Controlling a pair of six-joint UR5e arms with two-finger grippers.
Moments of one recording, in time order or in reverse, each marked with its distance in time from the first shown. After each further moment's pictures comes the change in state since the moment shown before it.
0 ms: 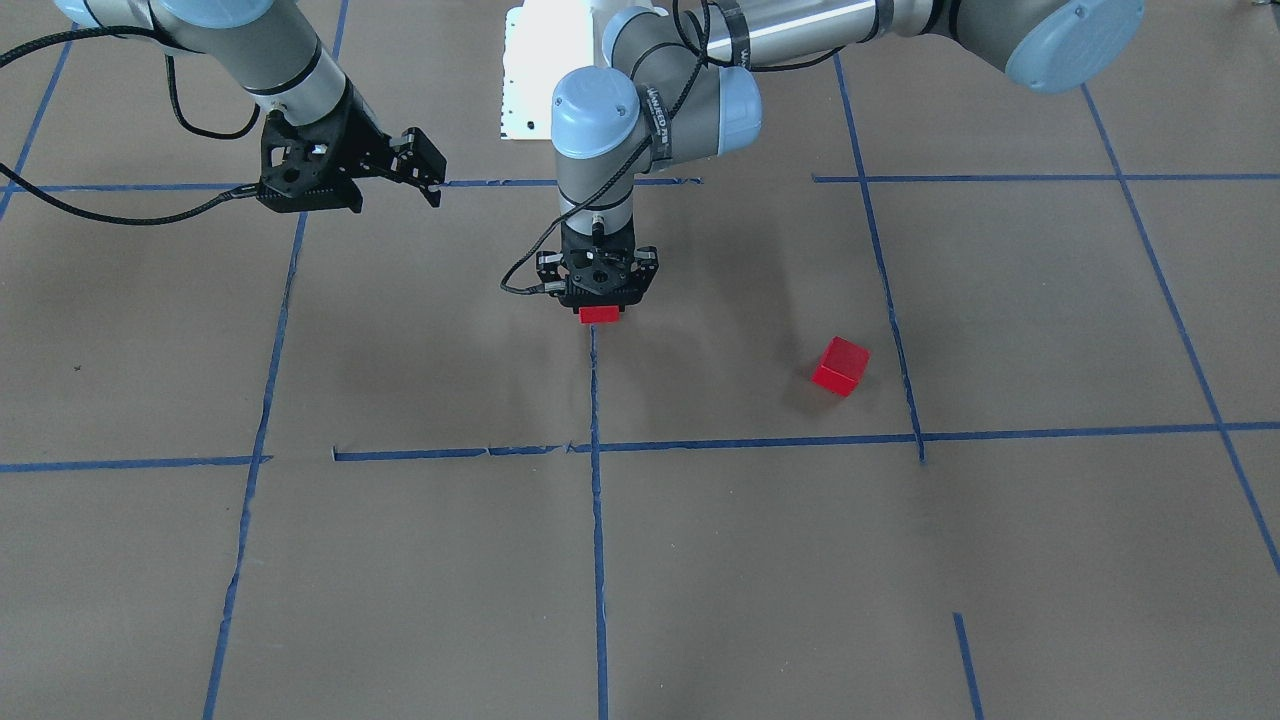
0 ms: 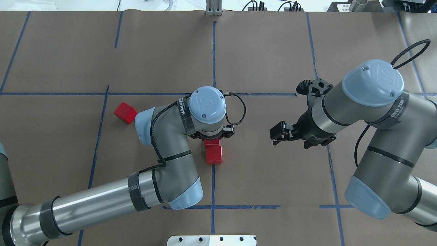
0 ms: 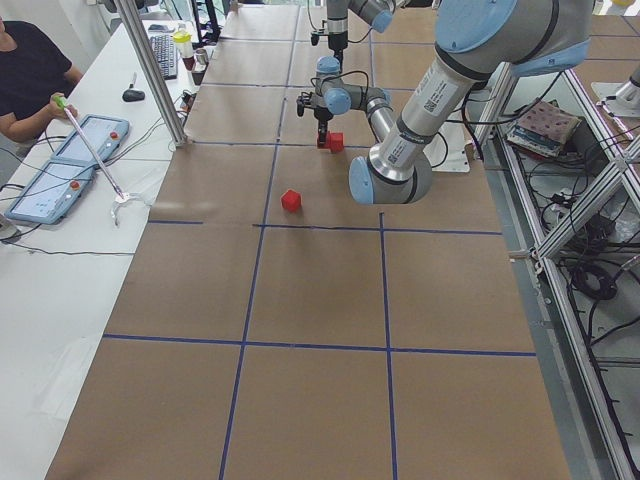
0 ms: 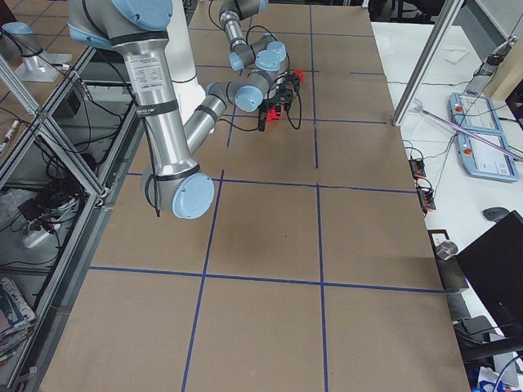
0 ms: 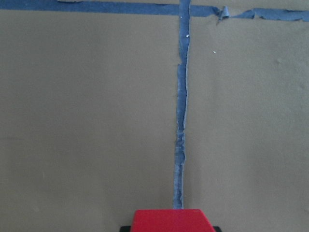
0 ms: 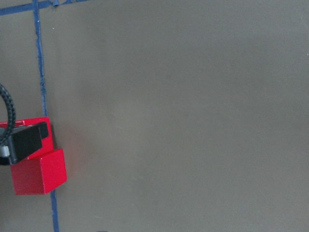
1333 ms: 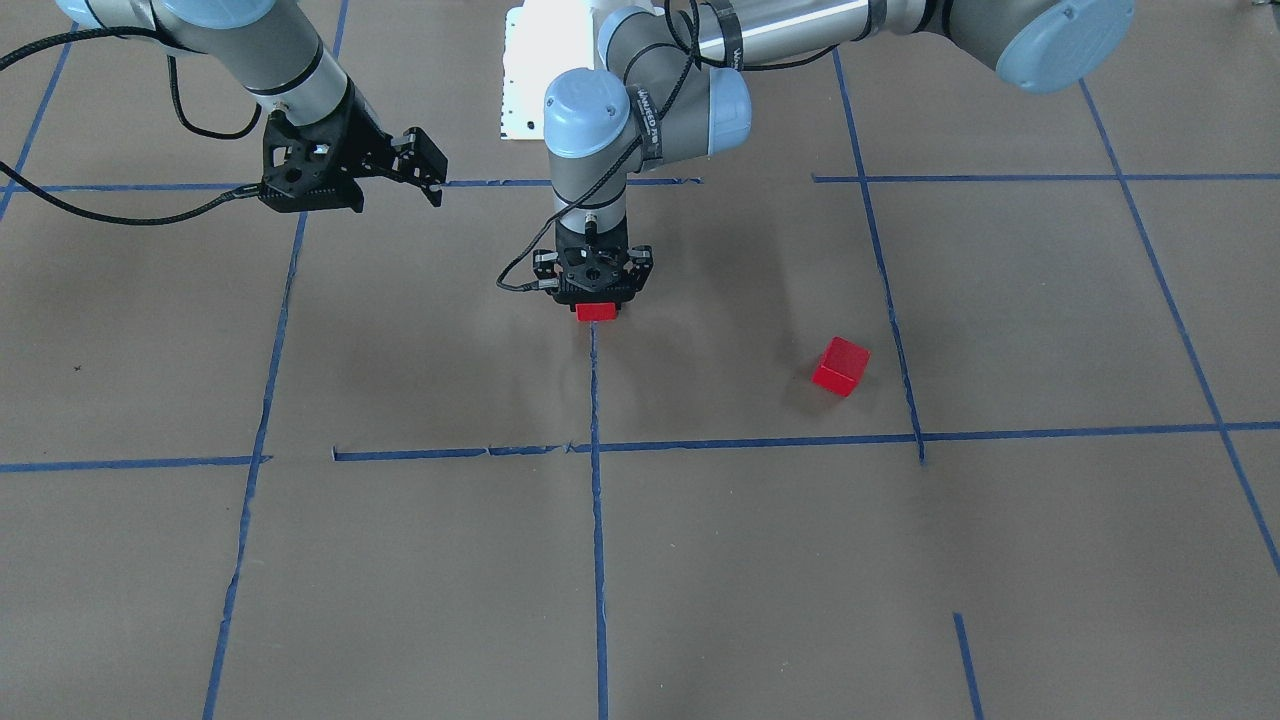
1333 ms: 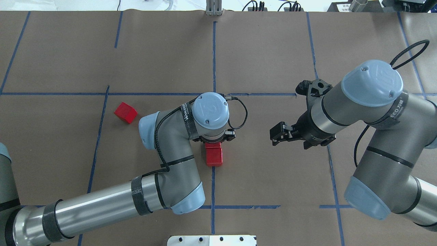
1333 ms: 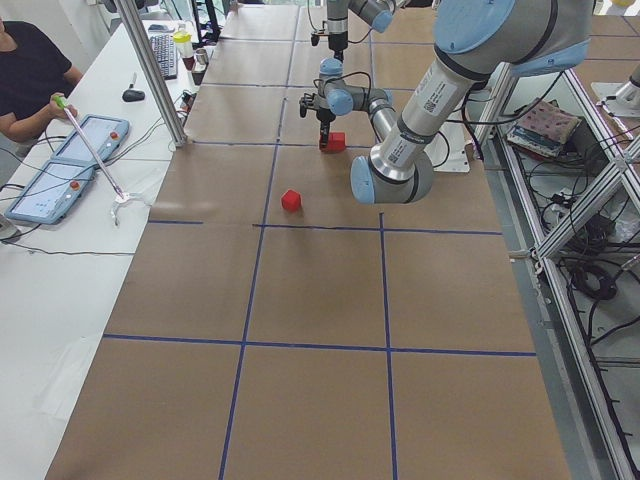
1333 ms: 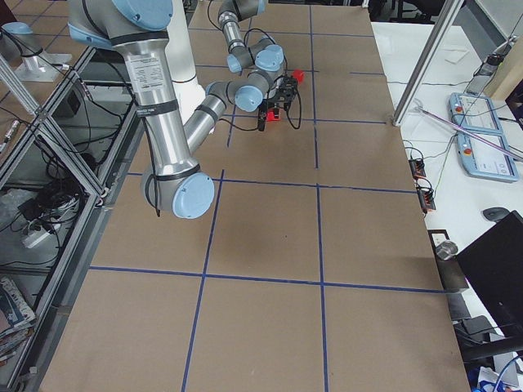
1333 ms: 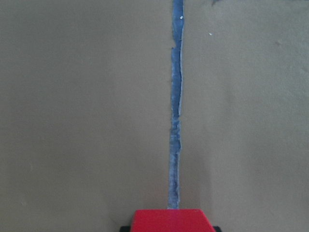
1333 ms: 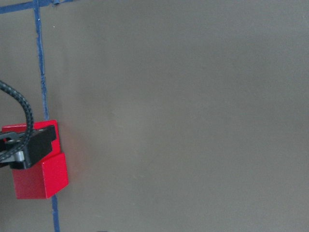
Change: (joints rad) left arm 0.018 -0.003 0.014 -0.003 0.021 0.001; right arm -0.003 0.001 0.000 0.000 0.000 0.000
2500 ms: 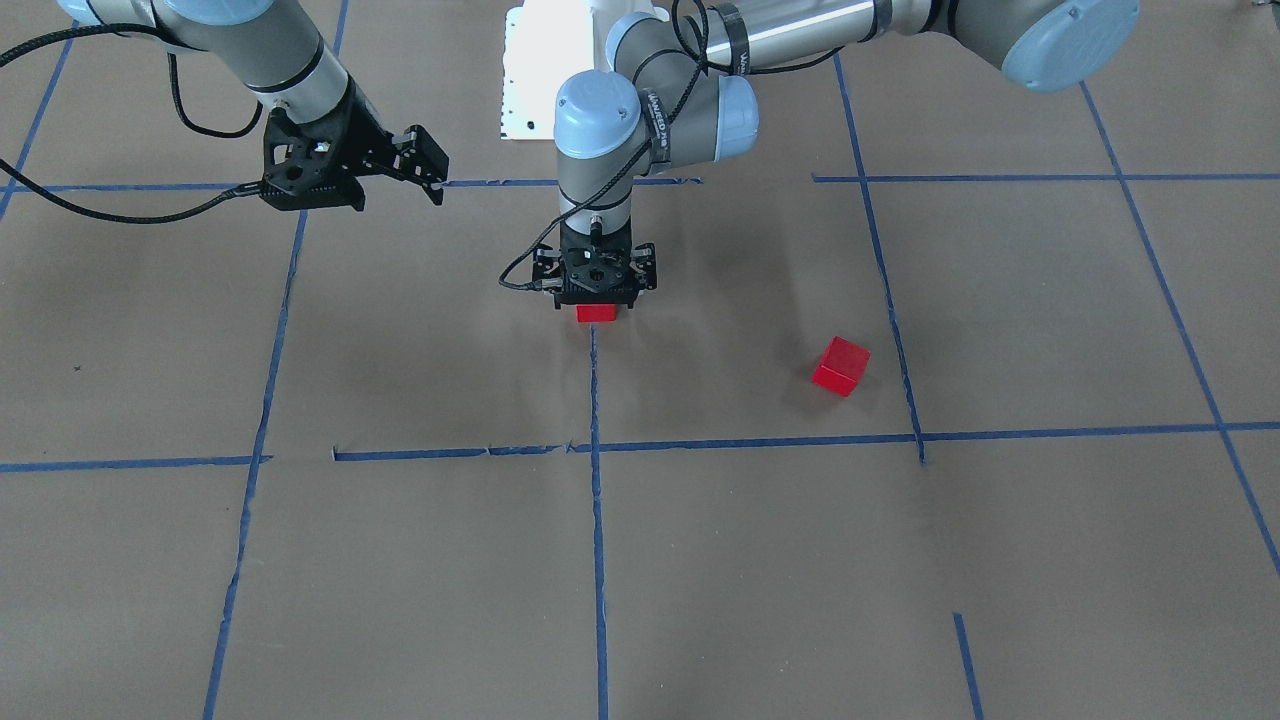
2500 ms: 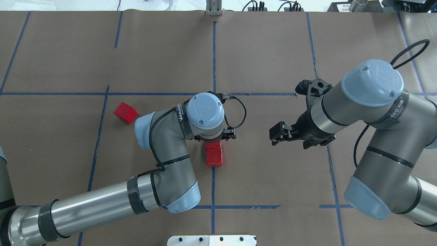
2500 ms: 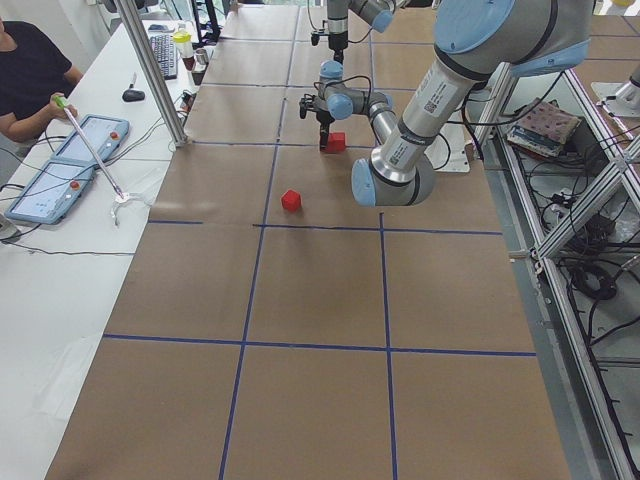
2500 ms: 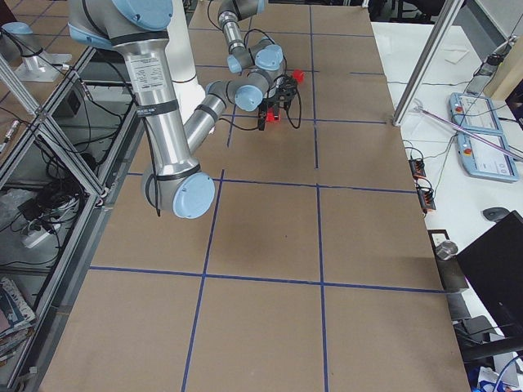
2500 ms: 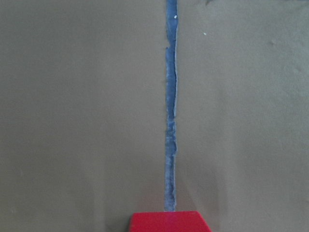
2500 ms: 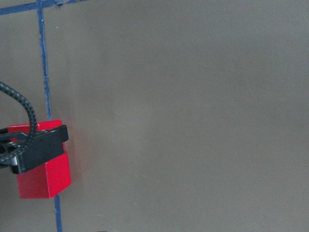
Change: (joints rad) left arm -0.018 0.022 -0.021 -0.056 0.002 0.003; right arm 0.001 0.003 0.002 0.000 0.000 0.002
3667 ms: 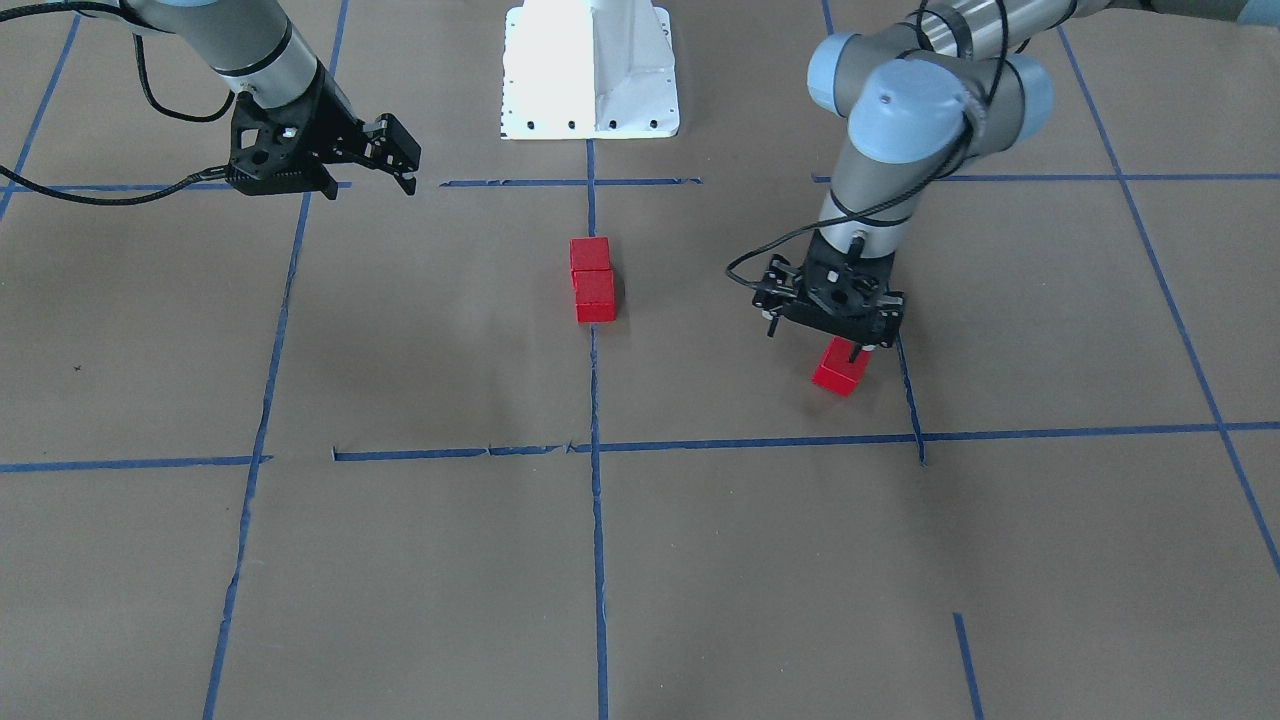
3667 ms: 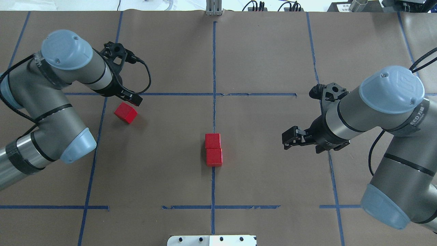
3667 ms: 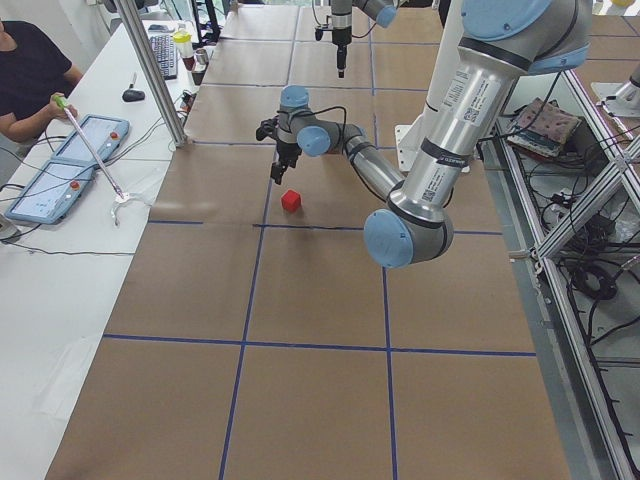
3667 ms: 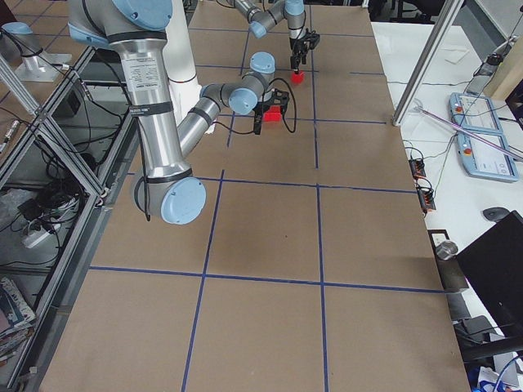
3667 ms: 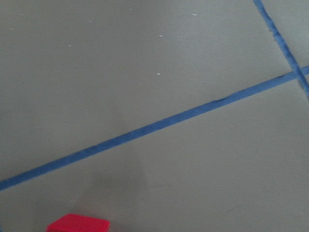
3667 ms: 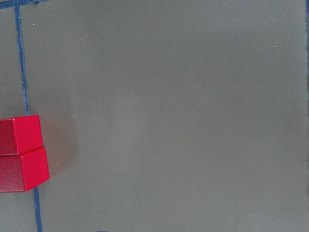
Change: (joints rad) left arm -0.346 0.425 -0.299 -0.026 -0.193 0.758; right arm 0.001 -0.083 0.057 0.000 -0.012 0.002
